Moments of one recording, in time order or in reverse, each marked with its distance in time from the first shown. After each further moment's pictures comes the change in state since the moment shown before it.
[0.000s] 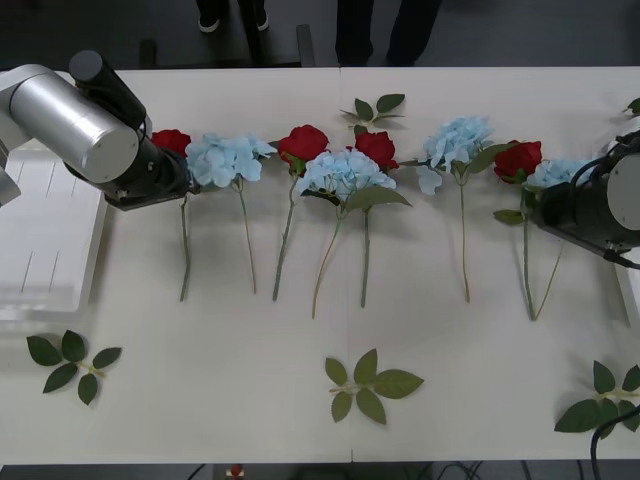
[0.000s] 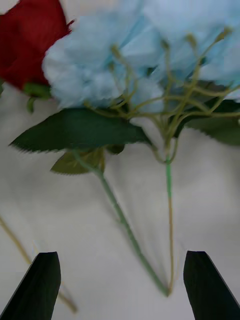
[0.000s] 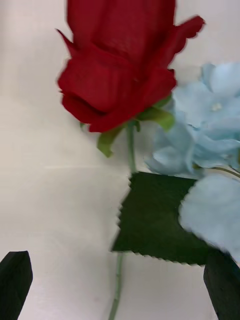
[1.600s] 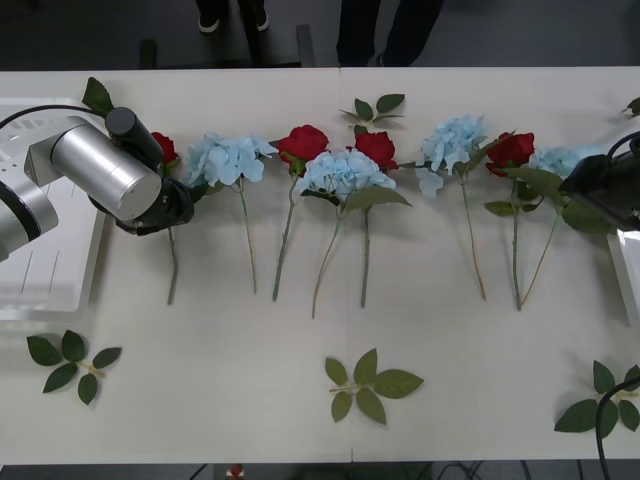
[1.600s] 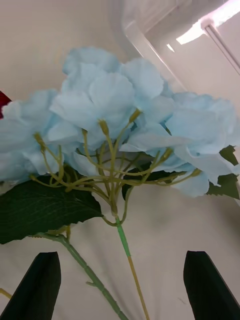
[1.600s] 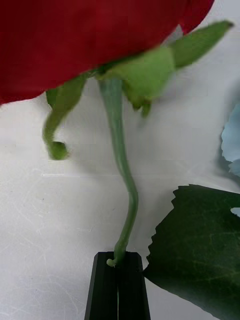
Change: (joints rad) right arm -0.120 -0.063 -0.086 0.255 -0.074 -0.143 -0.021; left arm 0.000 -0.101 -0.128 0.214 -0.078 -0.159 0.007
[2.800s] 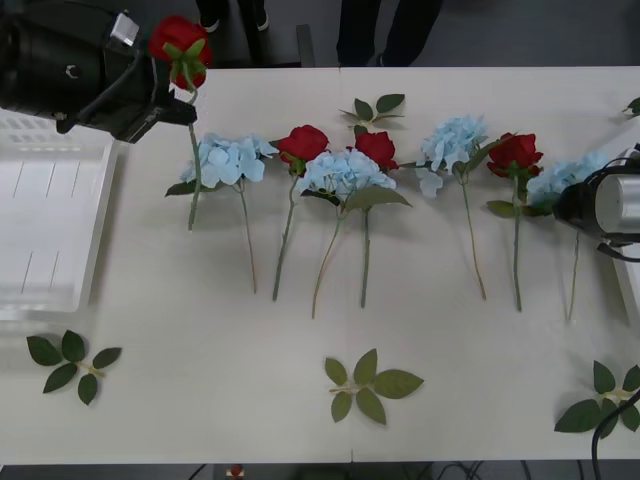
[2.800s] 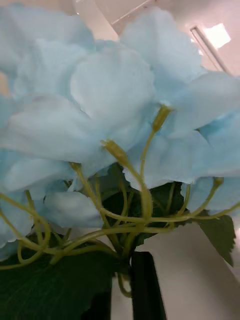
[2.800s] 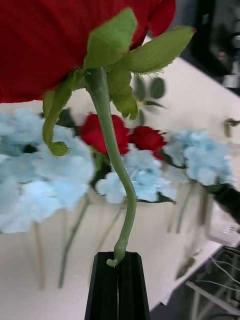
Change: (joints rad) right arm 0.000 0.000 0.109 0.285 0.149 -0.336 0.018; left arm 0.069 0.159 0.534 -0.226 0.816 0.091 -0.537
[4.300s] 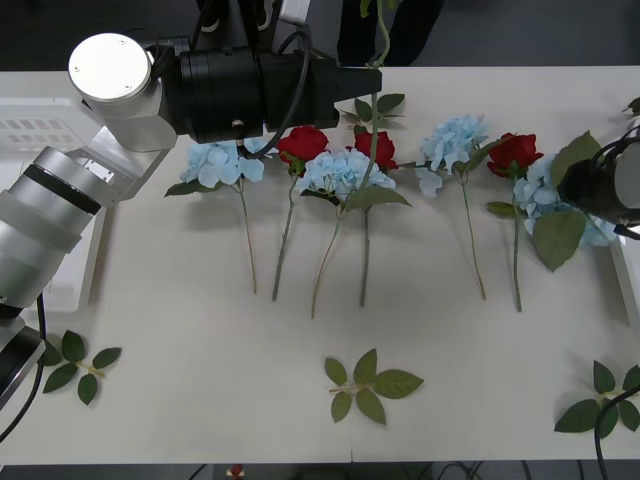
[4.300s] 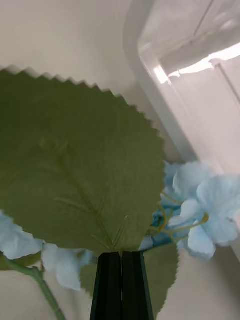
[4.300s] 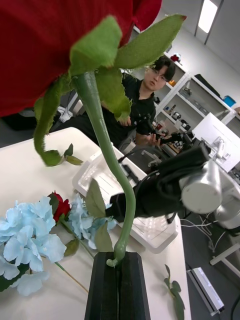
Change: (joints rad) right arm 0.017 -0.002 -0.009 -0.205 -0.041 0.173 0.061; left arm 0.006 -0.443 -0.017 -0.002 0.337 -0.252 -1.112
